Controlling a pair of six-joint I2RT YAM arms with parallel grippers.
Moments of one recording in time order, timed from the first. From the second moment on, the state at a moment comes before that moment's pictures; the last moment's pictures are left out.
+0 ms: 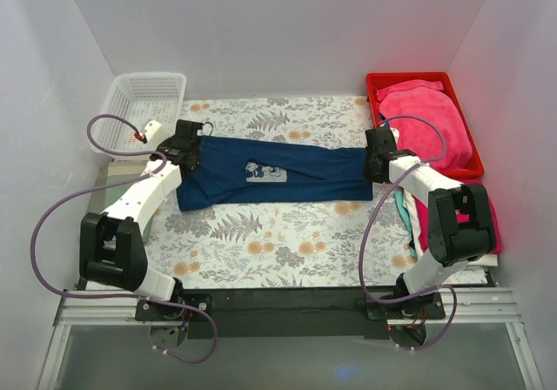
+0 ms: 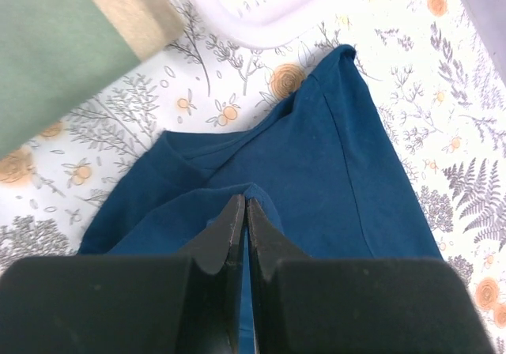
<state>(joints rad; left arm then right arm) -0.23 1.45 1.09 -0.50 -0.67 -1.04 0.25 1.61 1.01 -0.38 0.25 0.39</state>
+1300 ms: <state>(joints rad) -0.20 1.83 1.37 -0.30 -0.44 -0.83 0.22 1.65 1.07 -0.35 0.22 0.39</state>
